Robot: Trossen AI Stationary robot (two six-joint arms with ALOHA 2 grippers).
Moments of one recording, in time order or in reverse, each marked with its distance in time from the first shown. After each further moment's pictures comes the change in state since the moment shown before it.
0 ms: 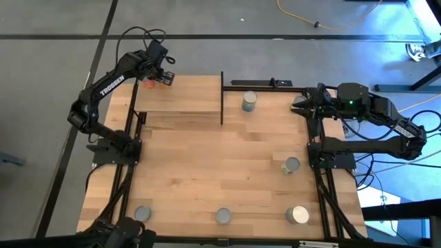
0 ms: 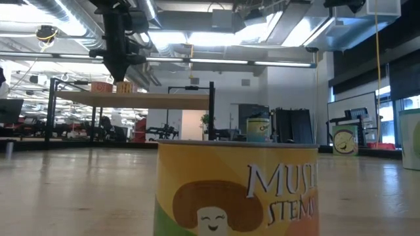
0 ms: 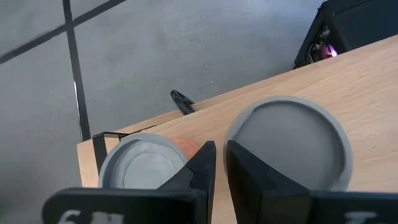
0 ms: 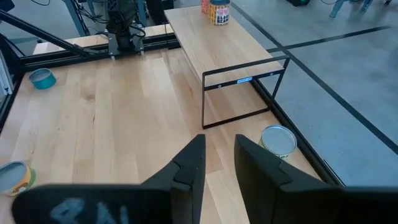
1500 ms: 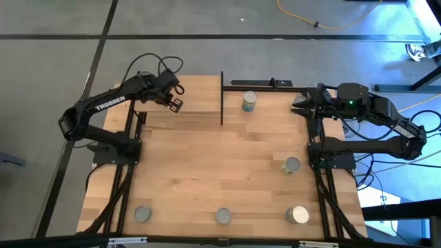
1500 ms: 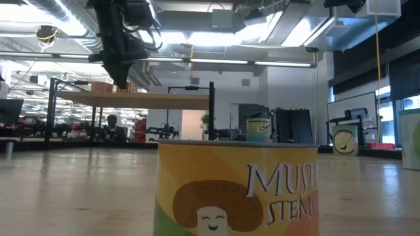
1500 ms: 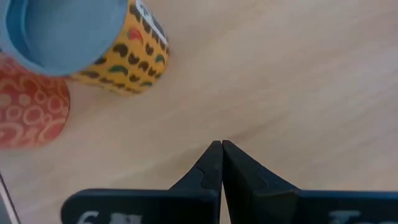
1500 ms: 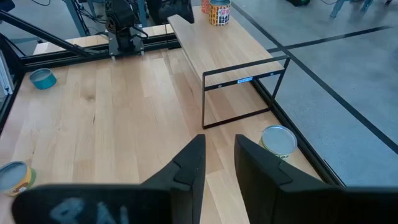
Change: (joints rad) left arm -0.326 -0.148 -0.240 0.018 0.062 -0.158; right arm 0.000 0.000 0.000 0.000 -0.001 0.001
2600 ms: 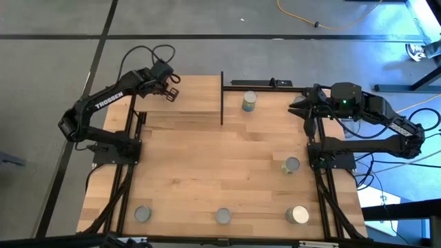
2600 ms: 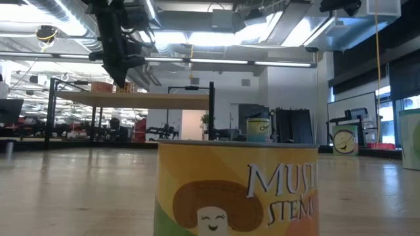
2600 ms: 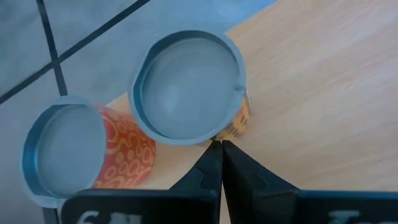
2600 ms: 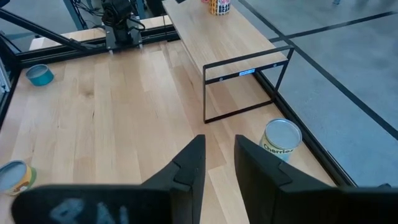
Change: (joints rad) left arm 0.137 0.000 0.000 0.112 -0.109 0.163; right arm 0.000 0.037 0.000 0.000 0.000 0.023
